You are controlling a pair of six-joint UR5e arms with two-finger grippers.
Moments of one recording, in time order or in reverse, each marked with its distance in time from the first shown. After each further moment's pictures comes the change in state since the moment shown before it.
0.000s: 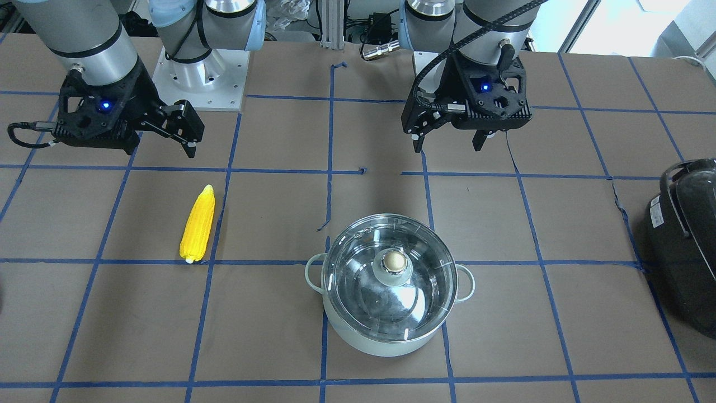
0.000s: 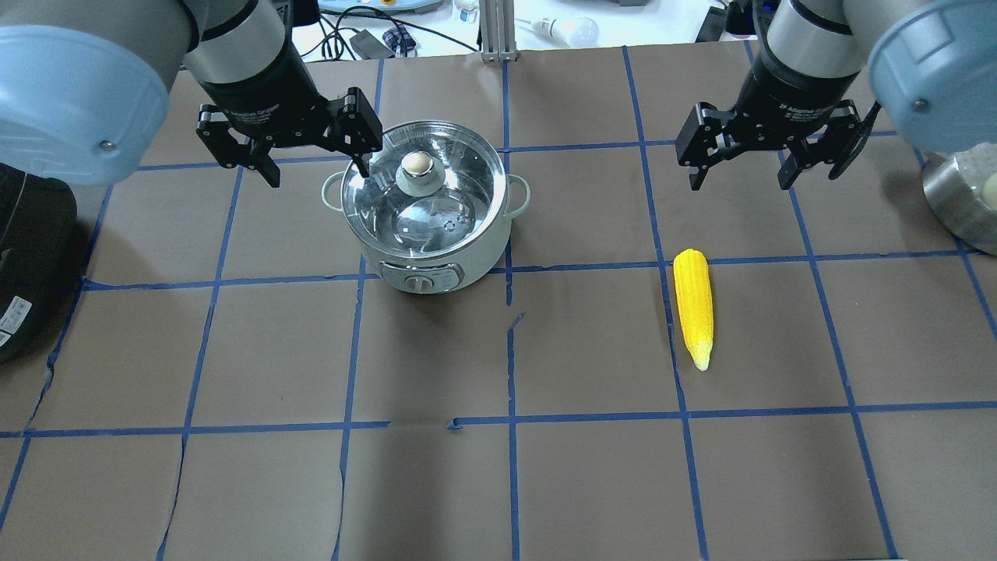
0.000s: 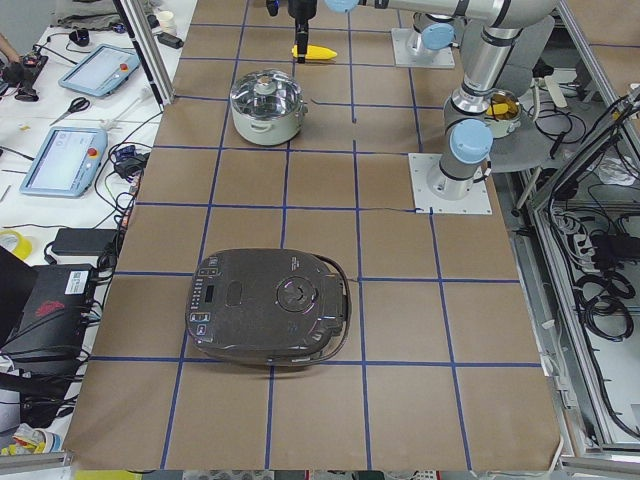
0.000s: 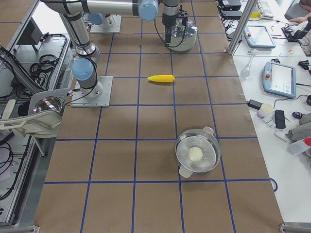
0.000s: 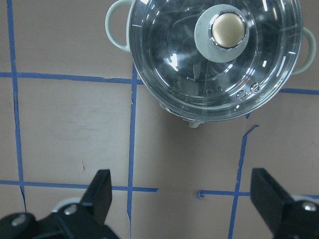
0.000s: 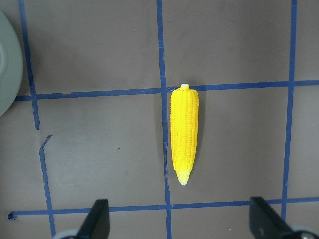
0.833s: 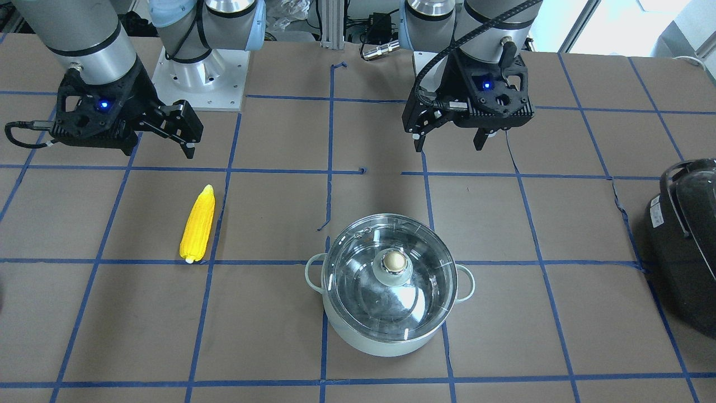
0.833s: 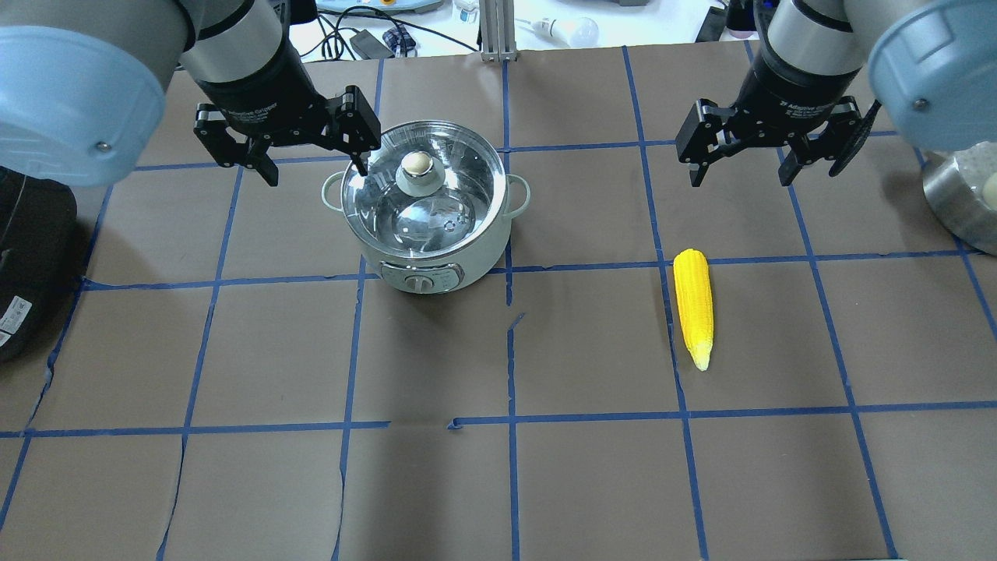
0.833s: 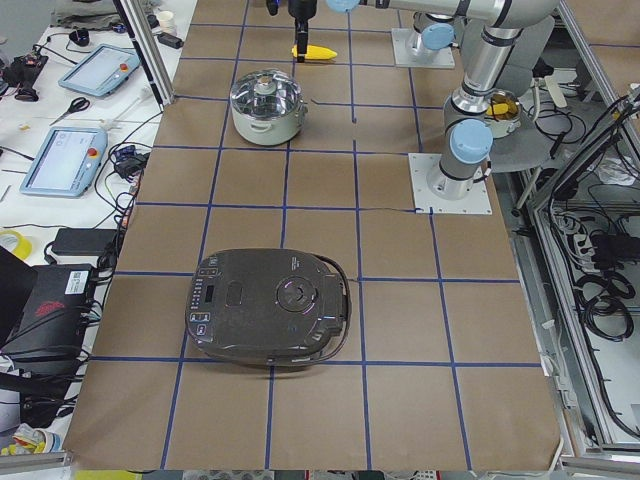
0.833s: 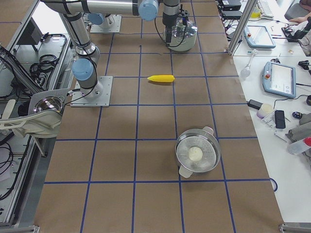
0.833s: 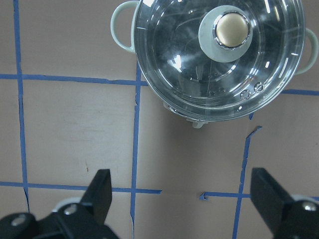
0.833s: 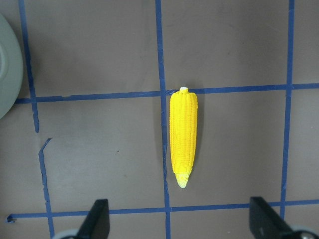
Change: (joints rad) left arm 0.002 0.004 -0.001 0.001 0.000 -0.003; right arm 0.001 -0.001 -0.003 -0.011 -0.003 -0.002
